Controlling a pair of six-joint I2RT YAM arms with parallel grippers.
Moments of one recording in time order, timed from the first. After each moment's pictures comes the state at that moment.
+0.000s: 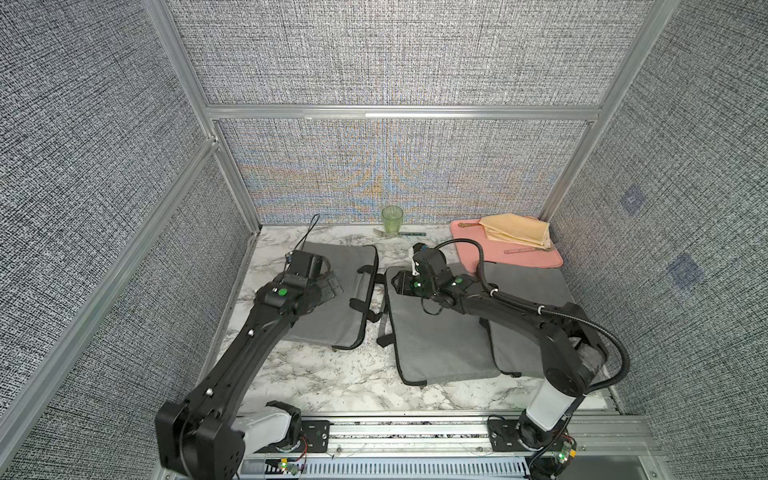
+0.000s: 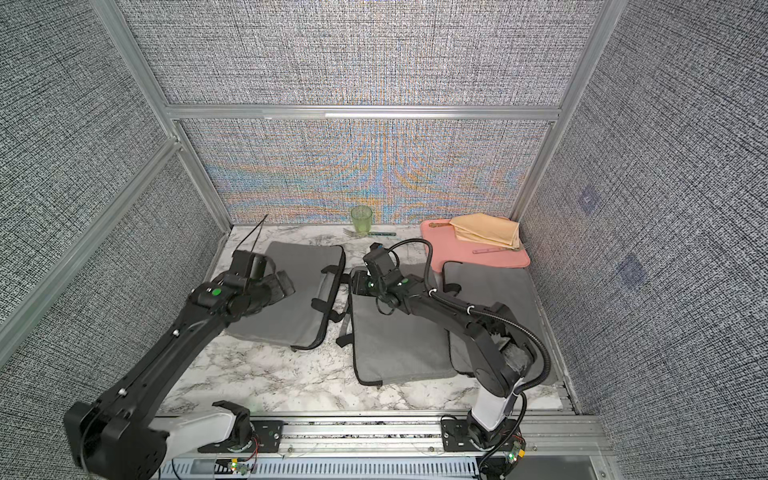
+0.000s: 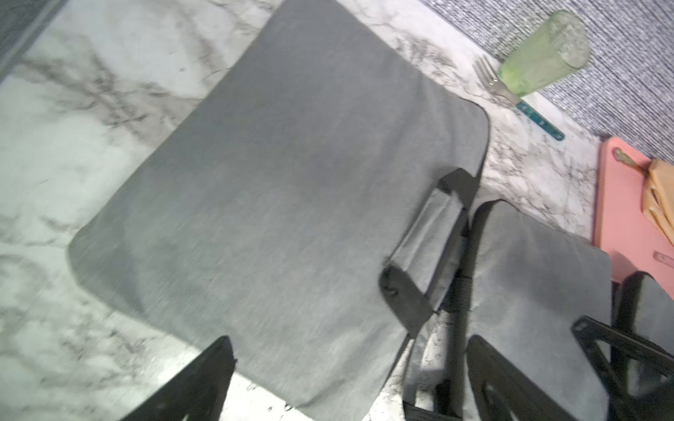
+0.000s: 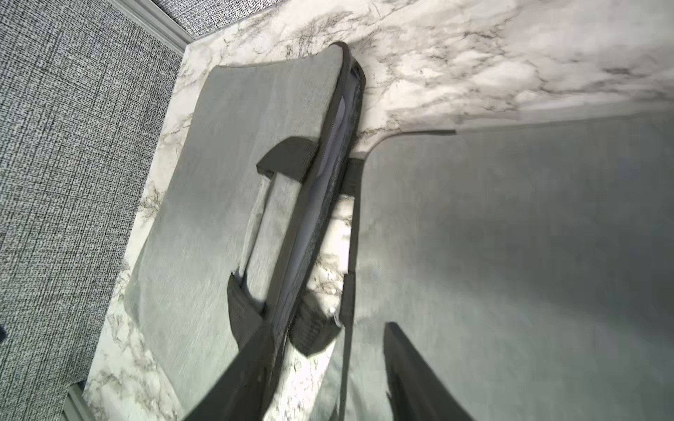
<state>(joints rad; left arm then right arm) -0.33 1.10 1.00 -0.80 -0.17 -0.74 0.71 1.70 1.21 -0.20 -0.01 0.66</state>
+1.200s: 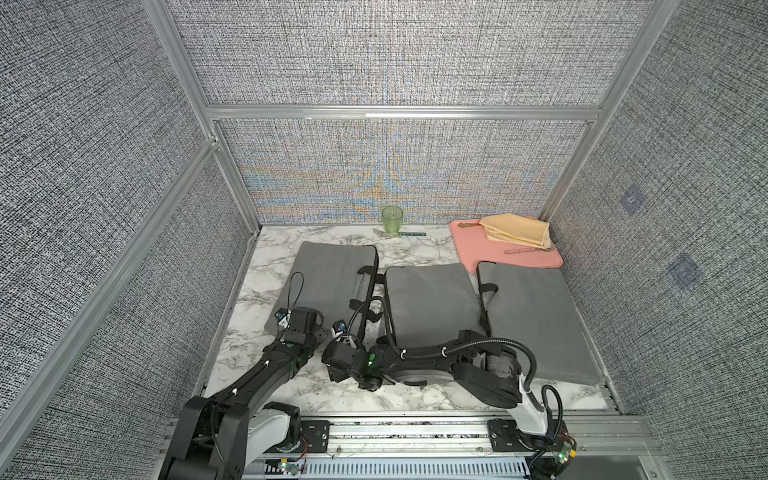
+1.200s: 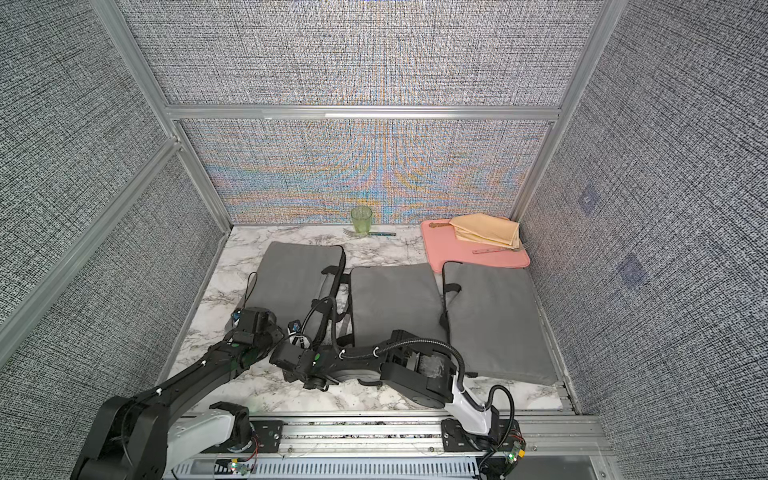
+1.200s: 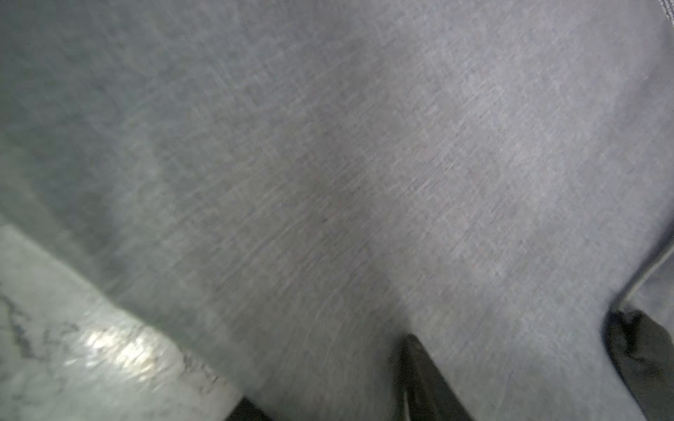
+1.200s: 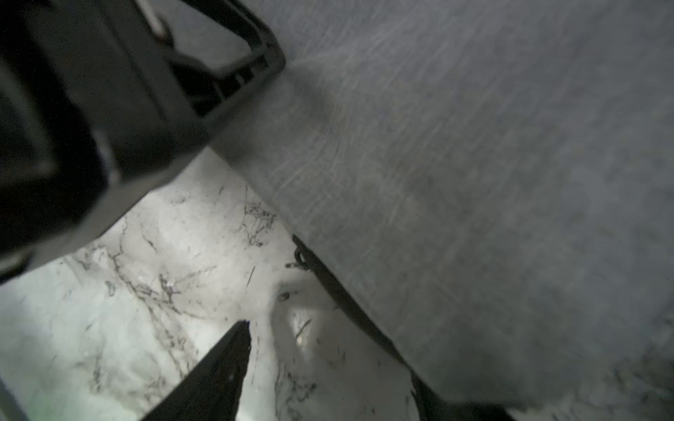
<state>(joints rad) -0.25 1.16 0.39 -0.18 -0.15 -0.96 1.30 2.18 1.49 -0.22 0.35 0.78</state>
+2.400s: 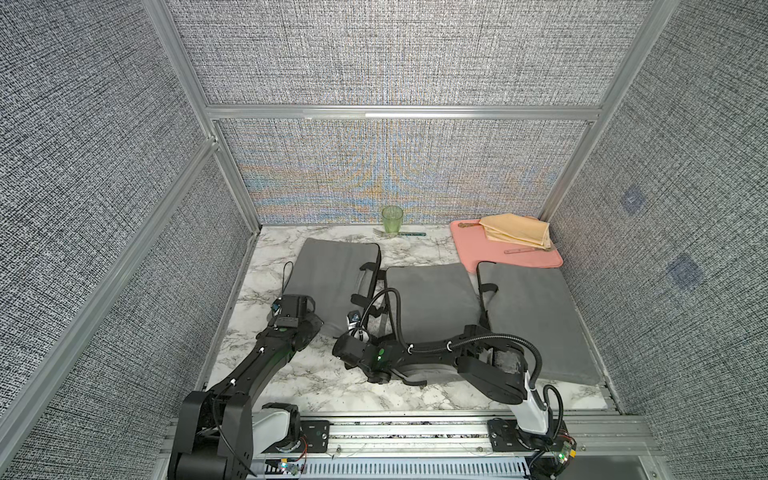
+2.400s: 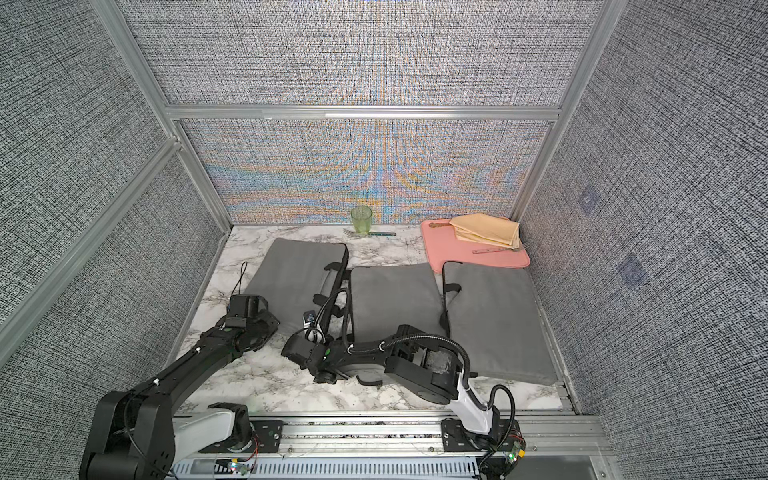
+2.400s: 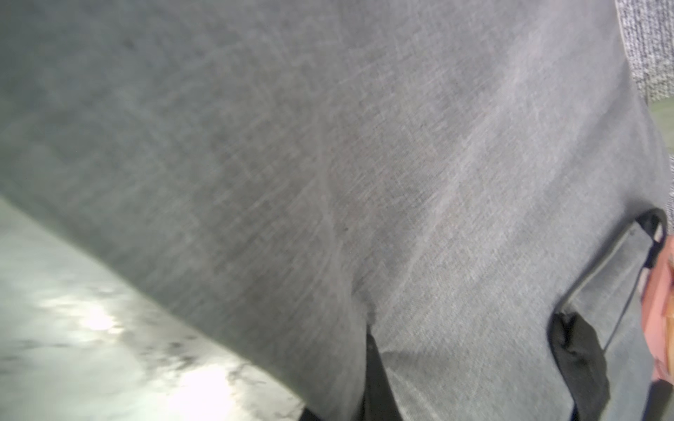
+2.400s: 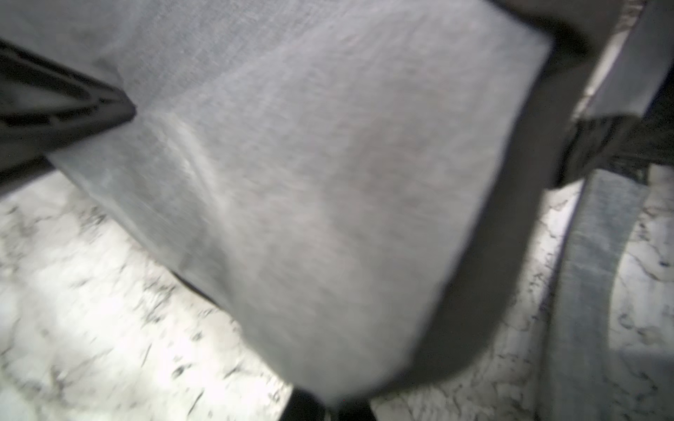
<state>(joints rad) -0.11 1.16 0.53 -0.33 0.00 -0.92 1.25 2.11 1.35 -0.14 0.48 0.76</state>
